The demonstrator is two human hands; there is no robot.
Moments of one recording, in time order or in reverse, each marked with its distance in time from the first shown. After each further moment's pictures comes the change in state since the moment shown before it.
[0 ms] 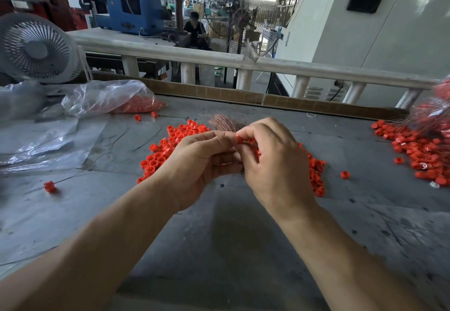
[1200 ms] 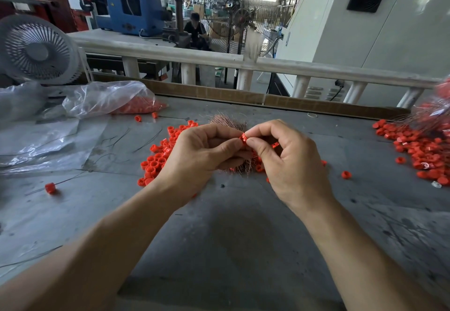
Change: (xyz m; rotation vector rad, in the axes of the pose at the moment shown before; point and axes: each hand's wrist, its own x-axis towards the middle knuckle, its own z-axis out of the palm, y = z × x) left_hand 0.000 -0.001 -0.001 0.216 -0.053 0.258; right_hand 0.004 0.021 -0.011 0.353 -0.079 0.142
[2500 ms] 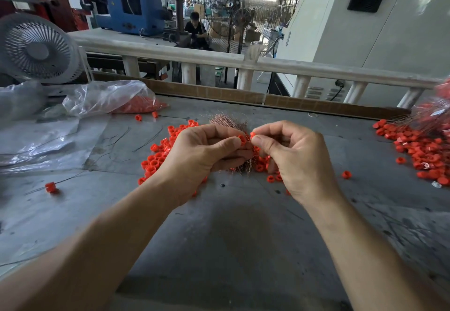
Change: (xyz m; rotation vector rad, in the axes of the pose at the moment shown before) left_hand 0.005 -0.003 -0.004 -0.181 -0.014 -0.081; right_hand 0.003 0.003 -0.006 0.296 0.016 0.321
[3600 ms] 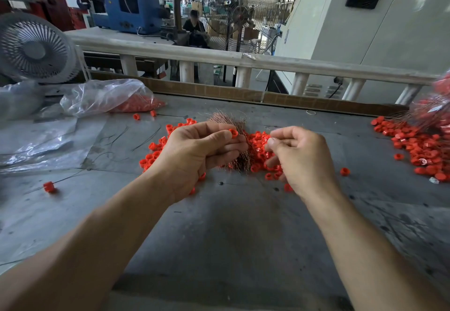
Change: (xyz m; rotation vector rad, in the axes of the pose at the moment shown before) left_hand 0.000 0.005 -0.003 -0.116 0.046 -0.068; right_hand 0.008 0.024 -0.007 -0.179 0.122 0.231
